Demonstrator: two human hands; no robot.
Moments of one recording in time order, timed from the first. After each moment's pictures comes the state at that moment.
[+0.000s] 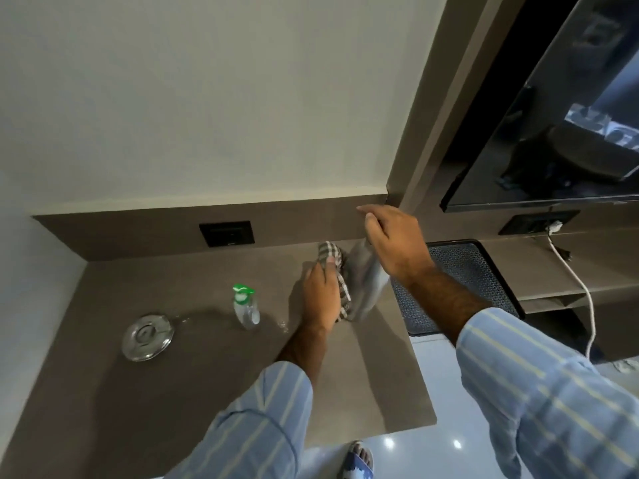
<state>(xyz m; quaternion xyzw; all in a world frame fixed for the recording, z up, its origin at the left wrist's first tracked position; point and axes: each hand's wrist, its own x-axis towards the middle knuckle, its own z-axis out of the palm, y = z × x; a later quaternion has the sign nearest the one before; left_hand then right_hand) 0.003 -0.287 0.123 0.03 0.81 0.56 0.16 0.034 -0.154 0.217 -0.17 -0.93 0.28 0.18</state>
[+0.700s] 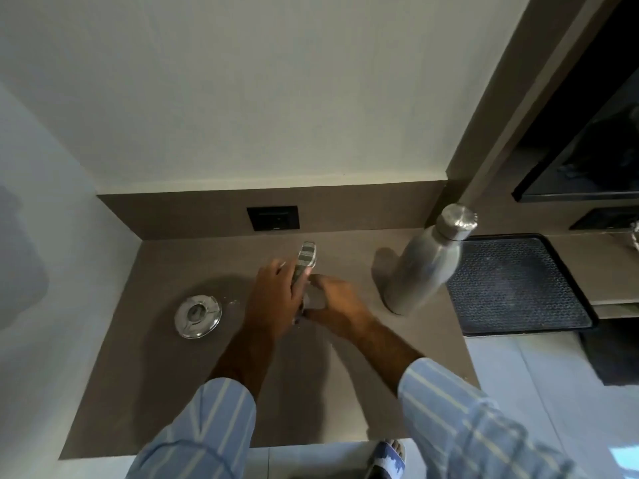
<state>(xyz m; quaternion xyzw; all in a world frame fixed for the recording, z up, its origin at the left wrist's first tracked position) -0.071 -0.448 0.075 0.25 0.94 0.24 -0.07 0.005 -0.308 0.108 -0.08 -0.91 0.40 -0.10</state>
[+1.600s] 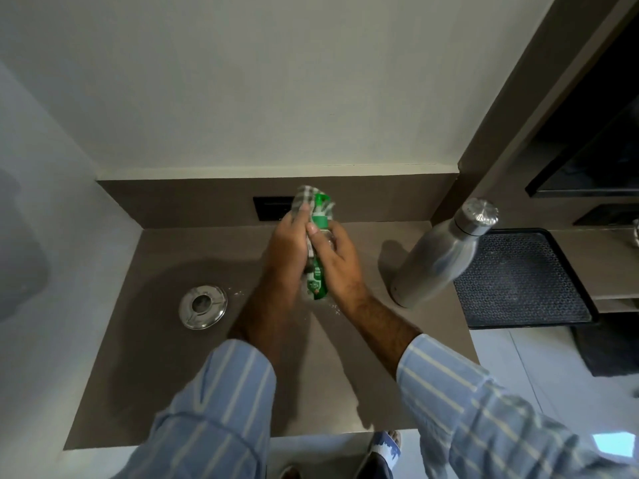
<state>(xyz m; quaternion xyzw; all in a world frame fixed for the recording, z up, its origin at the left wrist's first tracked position) -0.095 -0.410 0.154 -0.04 0.72 0.67 0.18 -0.037 -0.336 0.129 -0.18 -0.68 0.70 0.14</state>
